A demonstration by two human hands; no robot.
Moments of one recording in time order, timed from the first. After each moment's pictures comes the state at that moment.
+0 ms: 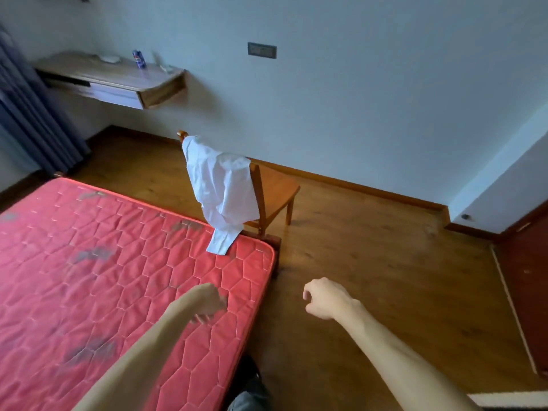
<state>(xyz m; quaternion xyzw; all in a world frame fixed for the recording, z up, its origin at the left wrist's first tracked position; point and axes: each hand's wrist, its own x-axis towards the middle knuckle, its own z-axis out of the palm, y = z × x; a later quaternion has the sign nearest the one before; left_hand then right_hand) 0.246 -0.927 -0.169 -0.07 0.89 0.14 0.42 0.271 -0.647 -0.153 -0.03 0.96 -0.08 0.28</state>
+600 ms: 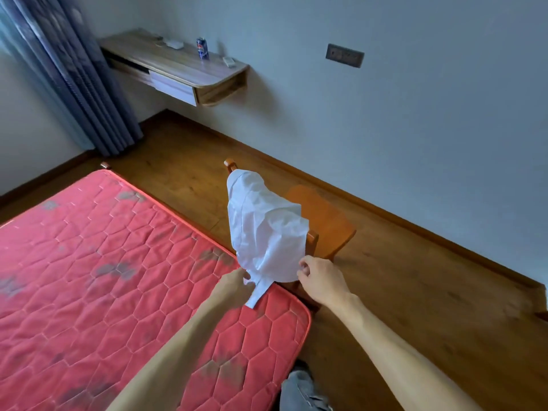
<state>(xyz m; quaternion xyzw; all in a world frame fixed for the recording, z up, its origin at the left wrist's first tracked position) -0.045 -0.986 -0.188 -0.18 0.89 0.33 0.25 -0.086 -0.769 -0.147 -0.12 0.96 -0.18 0.16</state>
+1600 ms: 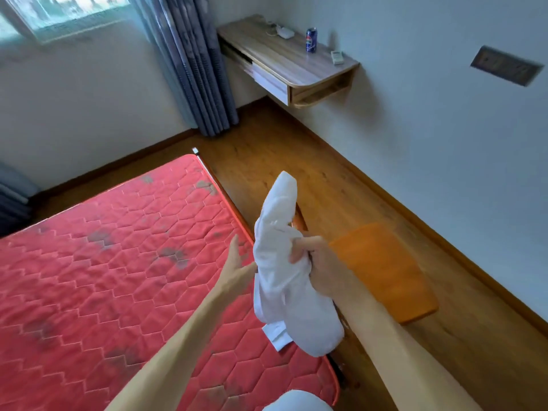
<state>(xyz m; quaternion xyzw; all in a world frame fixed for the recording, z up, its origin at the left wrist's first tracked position) -0.186 -1.065 -0.162 -0.34 0.70 0.64 -0.02 -0.299 -0.896 -0.052 -0.12 0.50 -0.65 0.56</state>
